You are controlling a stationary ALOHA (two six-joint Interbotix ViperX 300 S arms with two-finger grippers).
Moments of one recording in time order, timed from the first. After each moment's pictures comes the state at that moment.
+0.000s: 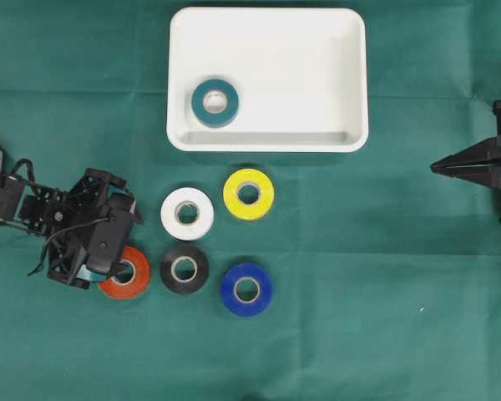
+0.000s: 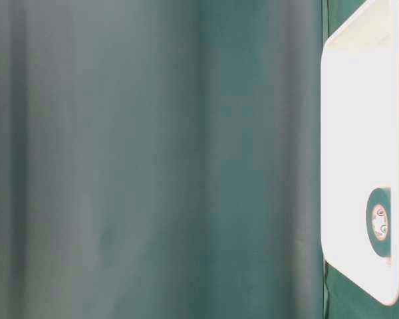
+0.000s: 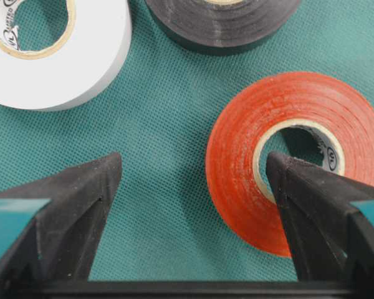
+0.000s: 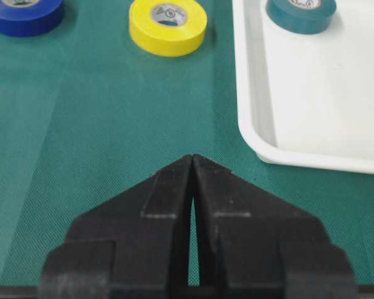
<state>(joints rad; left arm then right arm) -0.27 -0.13 1.05 -0.03 0.04 0.06 -0.02 -1.09 1.50 -0.01 -0.08 0.04</state>
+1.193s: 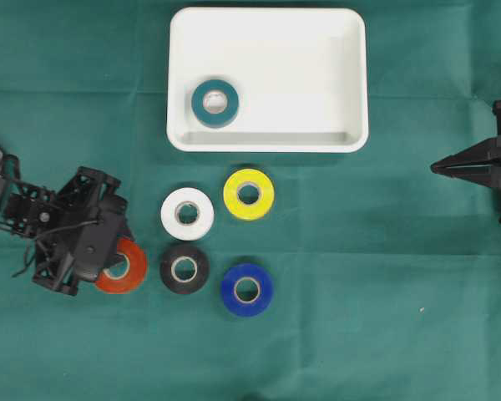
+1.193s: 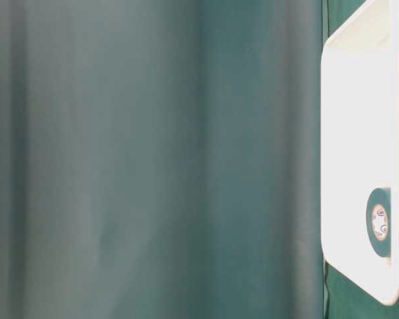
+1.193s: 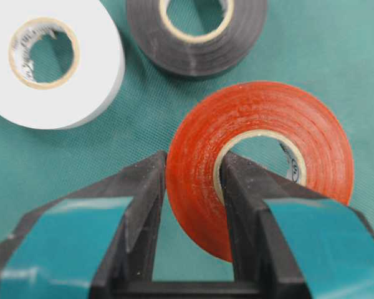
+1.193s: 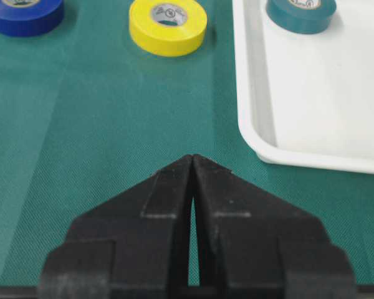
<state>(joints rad) -0.30 -0.32 0.97 -0.03 0.28 0.06 -0.02 -1.09 1.50 -0.01 -0.08 0.04</state>
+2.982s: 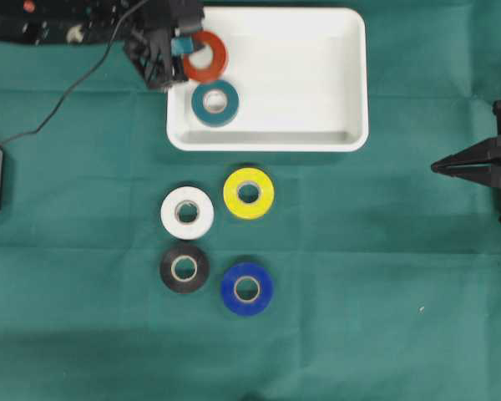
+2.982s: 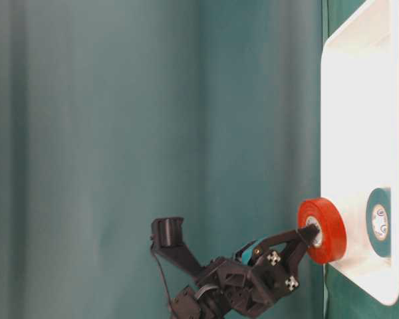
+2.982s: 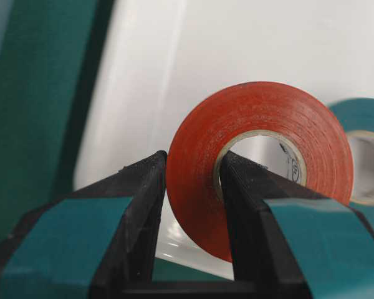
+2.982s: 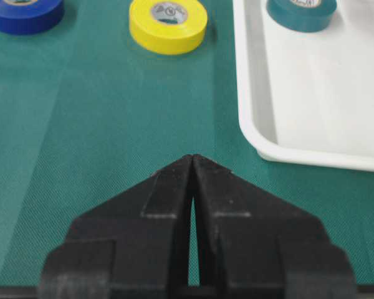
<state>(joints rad) 0.50 0.03 0.63 -0.02 0.13 0.34 -0.02 -1.09 1.51 -0.01 -0.09 0.04</state>
